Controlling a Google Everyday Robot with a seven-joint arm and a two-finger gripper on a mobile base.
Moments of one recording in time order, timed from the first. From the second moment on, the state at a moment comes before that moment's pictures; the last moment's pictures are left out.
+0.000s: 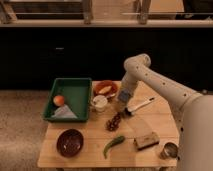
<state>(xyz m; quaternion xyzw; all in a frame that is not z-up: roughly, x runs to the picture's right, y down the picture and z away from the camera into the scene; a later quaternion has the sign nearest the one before) 0.135 0.018 0.876 -0.21 -0.19 -0.48 0.83</state>
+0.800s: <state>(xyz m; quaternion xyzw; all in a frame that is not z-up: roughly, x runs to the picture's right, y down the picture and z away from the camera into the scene) 0.134 0.019 0.886 -0.21 -0.19 -0.46 0.84</state>
